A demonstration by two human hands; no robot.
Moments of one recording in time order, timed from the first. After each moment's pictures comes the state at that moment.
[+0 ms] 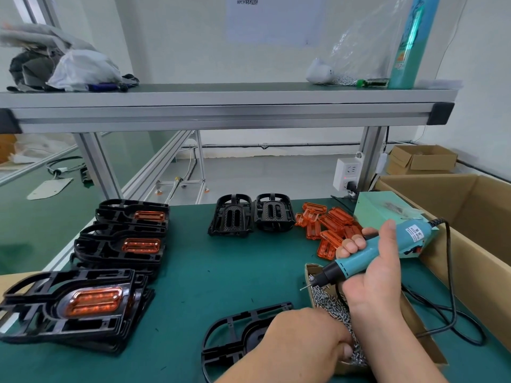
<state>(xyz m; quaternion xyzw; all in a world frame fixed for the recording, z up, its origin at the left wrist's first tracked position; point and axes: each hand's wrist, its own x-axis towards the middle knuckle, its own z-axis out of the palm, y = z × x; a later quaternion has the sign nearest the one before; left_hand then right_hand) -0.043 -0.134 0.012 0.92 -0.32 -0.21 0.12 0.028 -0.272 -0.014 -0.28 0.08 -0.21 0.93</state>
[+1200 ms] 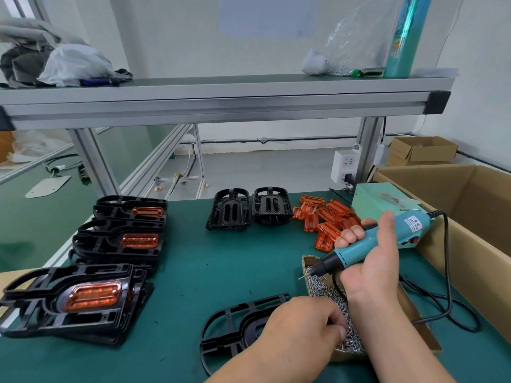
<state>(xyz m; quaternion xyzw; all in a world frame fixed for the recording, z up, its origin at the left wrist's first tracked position) -0.049 -0.129 -0.012 0.90 -0.21 -0.14 0.34 0.025 -0.275 -0.011 -0.26 0.09 -0.21 0.94</state>
